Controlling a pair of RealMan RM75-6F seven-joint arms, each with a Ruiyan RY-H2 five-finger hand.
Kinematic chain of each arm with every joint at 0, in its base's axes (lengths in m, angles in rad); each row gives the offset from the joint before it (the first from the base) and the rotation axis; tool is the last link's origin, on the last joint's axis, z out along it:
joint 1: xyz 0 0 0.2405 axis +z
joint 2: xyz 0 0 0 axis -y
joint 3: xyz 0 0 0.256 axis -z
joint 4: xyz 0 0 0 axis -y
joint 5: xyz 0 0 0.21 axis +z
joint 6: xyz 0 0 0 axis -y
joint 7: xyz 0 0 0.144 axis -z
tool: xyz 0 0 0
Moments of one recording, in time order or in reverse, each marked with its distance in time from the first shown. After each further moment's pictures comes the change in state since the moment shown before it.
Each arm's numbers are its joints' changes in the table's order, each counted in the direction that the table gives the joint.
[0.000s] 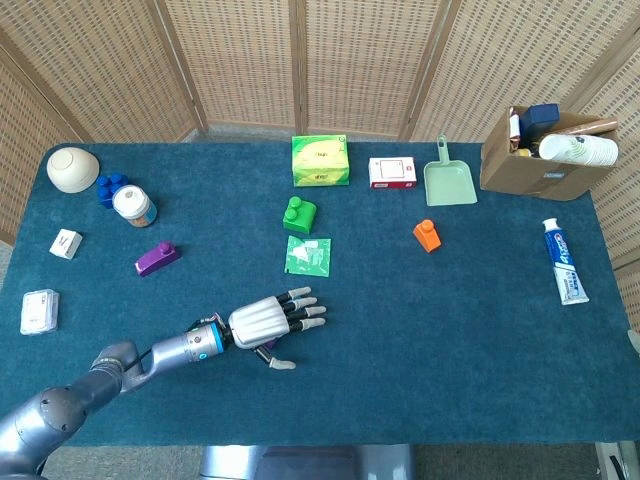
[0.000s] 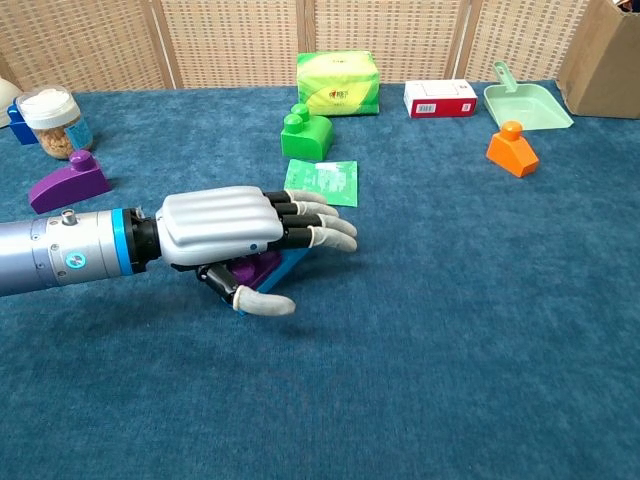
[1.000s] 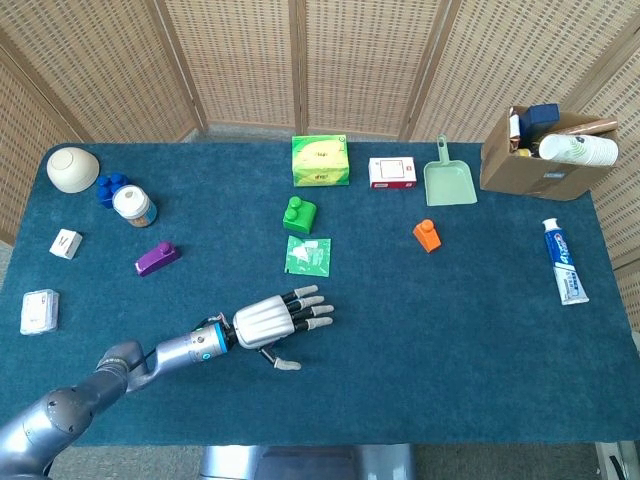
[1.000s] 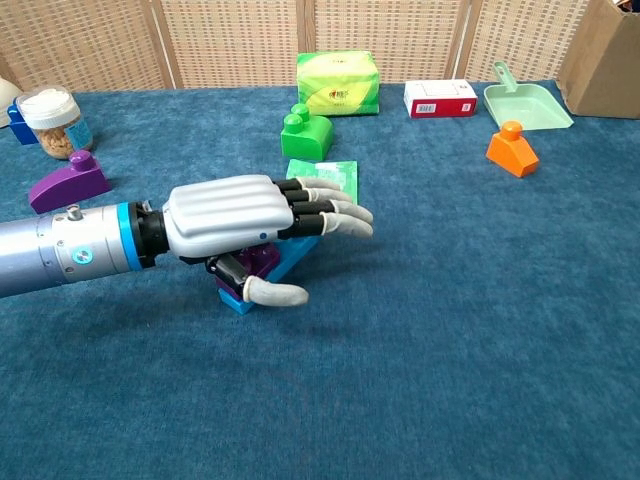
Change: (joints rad) left arm -0.007 0.030 0.013 -0.030 -0.007 -0.057 0.024; right arm -0.008 -0.008 -0.002 0.011 0.012 -0.003 0.011
